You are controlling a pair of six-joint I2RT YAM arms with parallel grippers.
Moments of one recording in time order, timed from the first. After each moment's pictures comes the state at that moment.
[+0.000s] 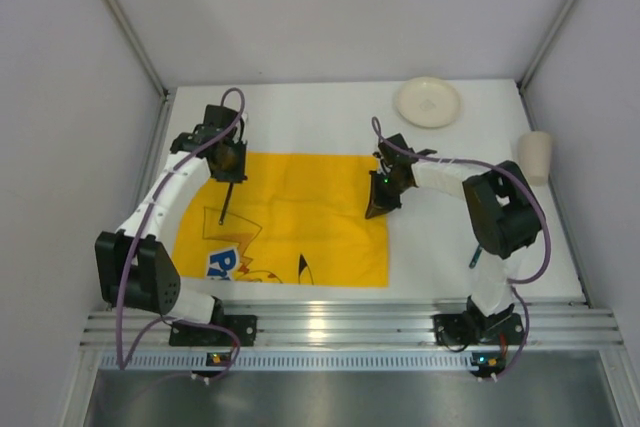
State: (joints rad) left arm -0.19 1.47 1.26 -0.84 -0.05 -0.10; right arm 0.48 1.87 1.14 -0.49 -0.33 0.51
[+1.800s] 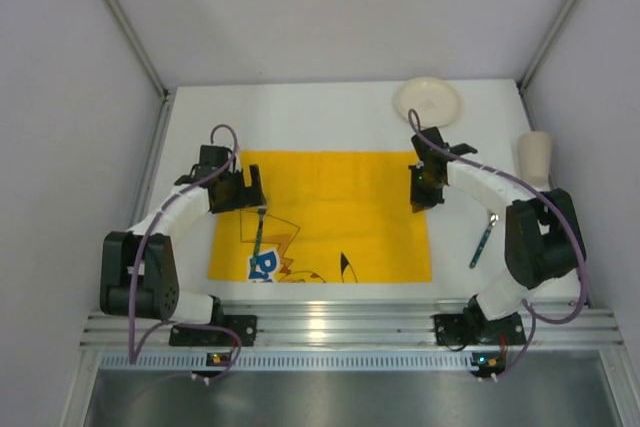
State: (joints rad) left arm -0.09 1.42 0.80 -0.39 0.15 -0.26; right arm 0.35 1.64 1.09 -0.72 0.00 0.41
